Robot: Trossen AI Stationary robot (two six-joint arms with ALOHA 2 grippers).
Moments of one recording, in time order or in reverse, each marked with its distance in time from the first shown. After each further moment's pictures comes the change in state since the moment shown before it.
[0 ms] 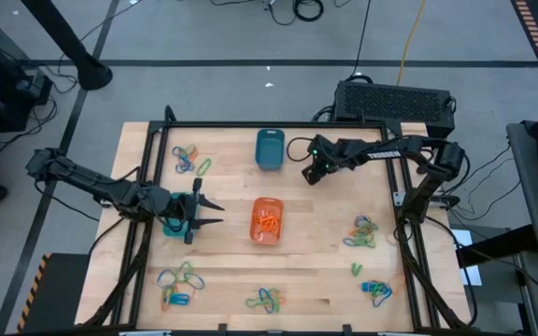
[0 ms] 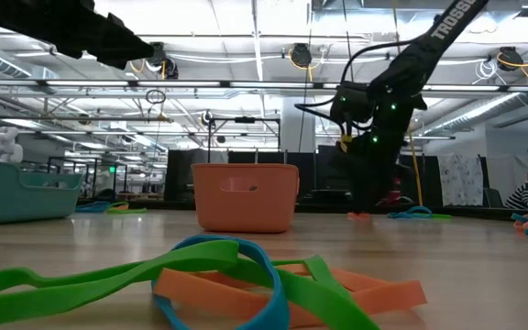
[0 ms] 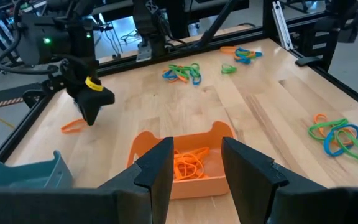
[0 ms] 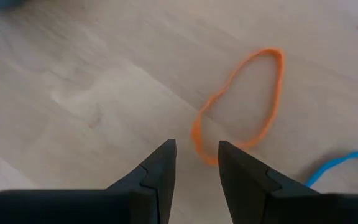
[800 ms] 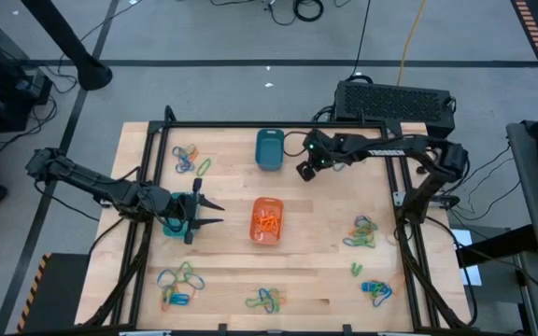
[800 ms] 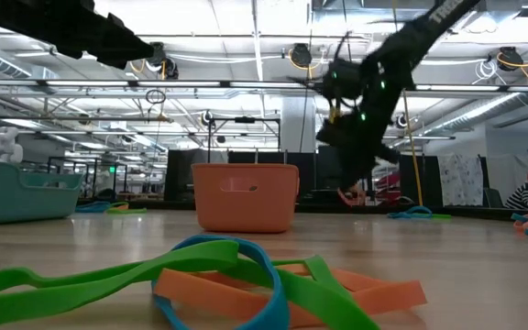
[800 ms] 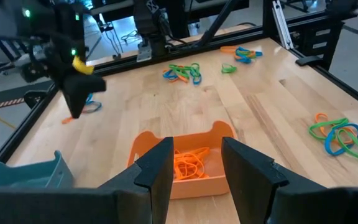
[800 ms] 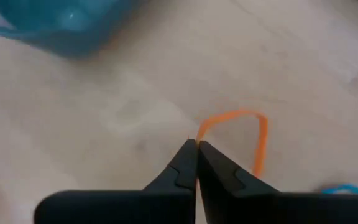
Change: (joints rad) left arm 0.000 0.000 0.000 -0.001 -0.001 0.005; right arm 0.043 -0.033 0.140 -0.109 -0.001 -0.048
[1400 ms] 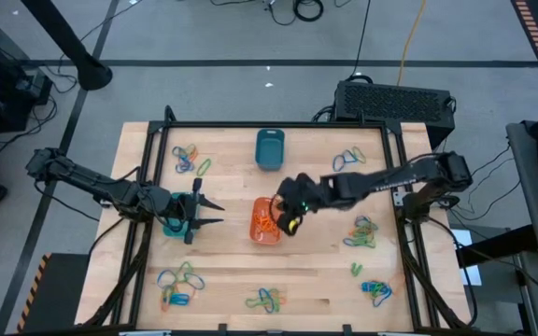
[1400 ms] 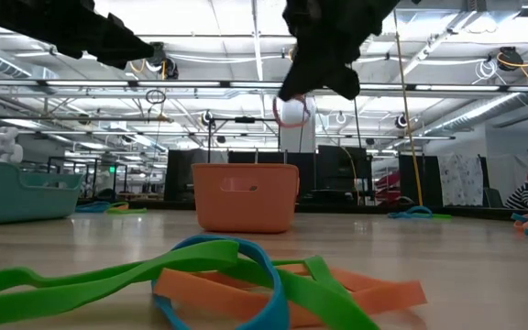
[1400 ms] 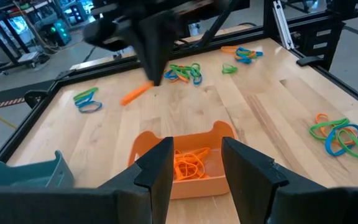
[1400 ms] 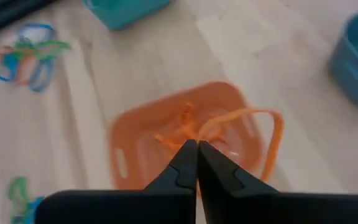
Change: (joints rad) left arm 0.000 0.000 0.000 0.001 -0.002 -0.001; right arm 0.543 -0.009 0.228 0.067 0.036 0.126
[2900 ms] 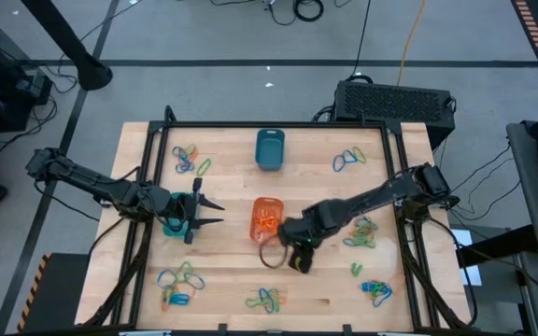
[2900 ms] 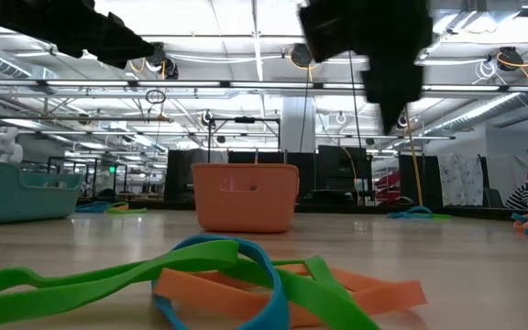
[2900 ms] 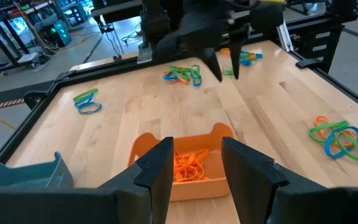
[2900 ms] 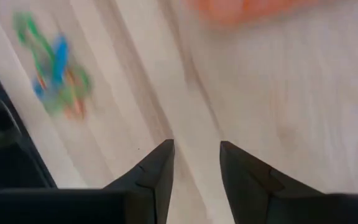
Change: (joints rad) left arm 0.000 0.000 0.000 0.006 0.002 -0.003; right arm 0.186 0.208 0.241 -0.588 -0.305 0.191
